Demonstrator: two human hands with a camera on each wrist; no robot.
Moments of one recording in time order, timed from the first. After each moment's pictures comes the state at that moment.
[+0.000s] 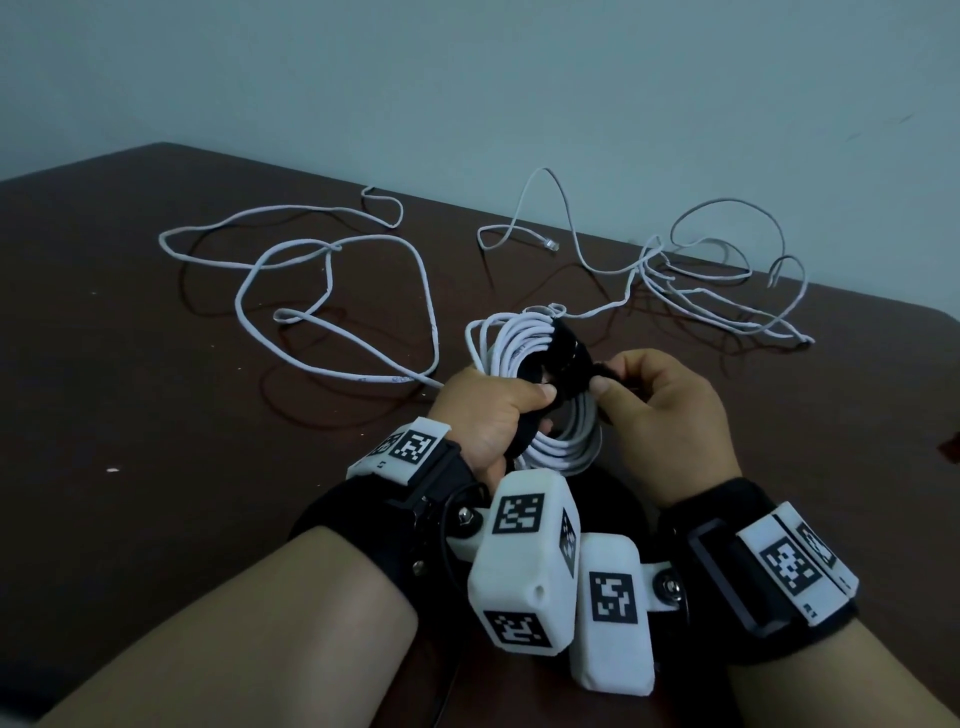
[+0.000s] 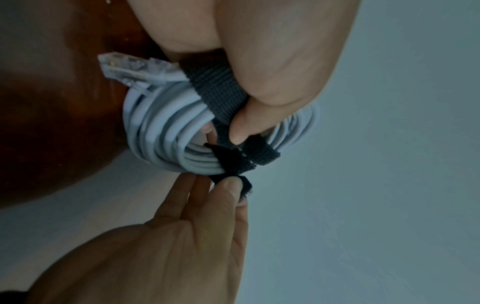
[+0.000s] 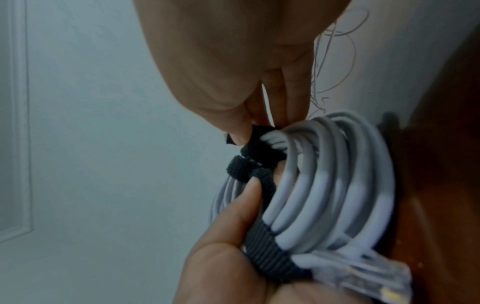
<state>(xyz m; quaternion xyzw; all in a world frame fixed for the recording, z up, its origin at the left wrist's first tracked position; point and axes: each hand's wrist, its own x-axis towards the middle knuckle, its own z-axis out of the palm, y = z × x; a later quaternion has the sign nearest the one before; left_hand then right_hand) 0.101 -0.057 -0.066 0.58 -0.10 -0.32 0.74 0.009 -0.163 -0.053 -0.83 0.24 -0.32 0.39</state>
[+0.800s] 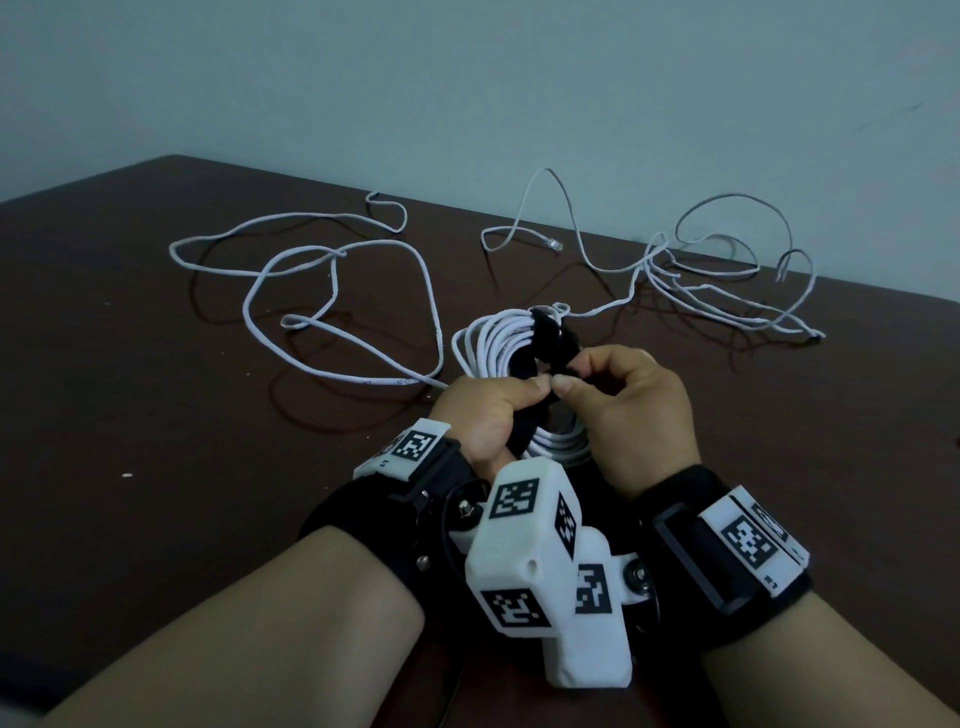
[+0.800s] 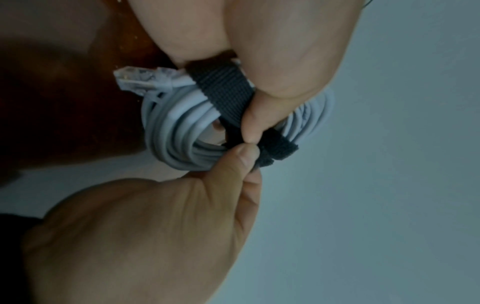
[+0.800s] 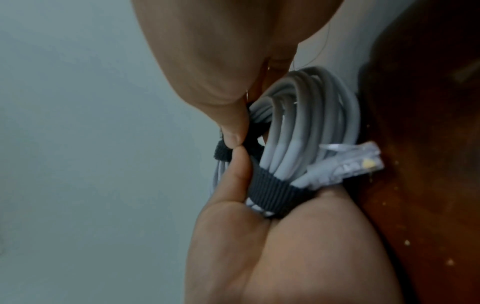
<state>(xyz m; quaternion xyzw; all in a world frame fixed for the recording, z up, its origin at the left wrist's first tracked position) 0.102 -0.053 -0.066 0.53 -0.06 -0.41 0.74 0.027 -0.149 -0.061 -0.78 0.21 -0.35 0.47</state>
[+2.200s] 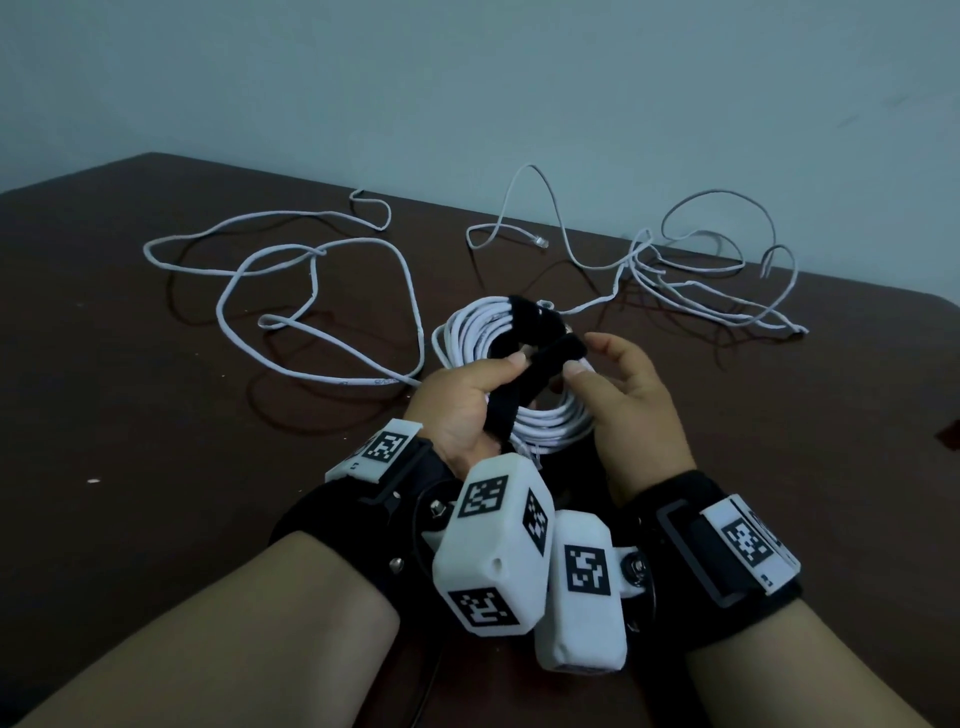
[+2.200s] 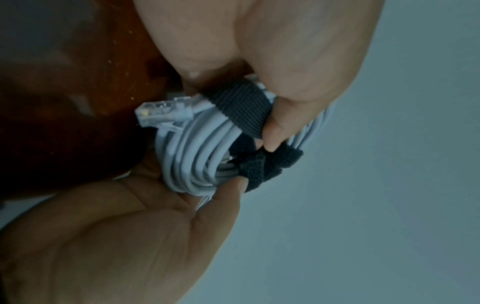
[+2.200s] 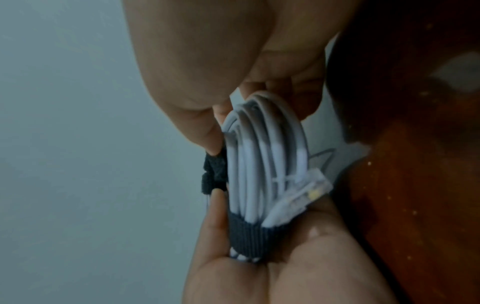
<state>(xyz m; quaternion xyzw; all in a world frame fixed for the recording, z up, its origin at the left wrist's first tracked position) 0.102 -0.062 -0.065 0.44 -0.06 -0.40 0.80 0.022 -0.160 -0.065 -0.69 0.27 -0.30 0.60</state>
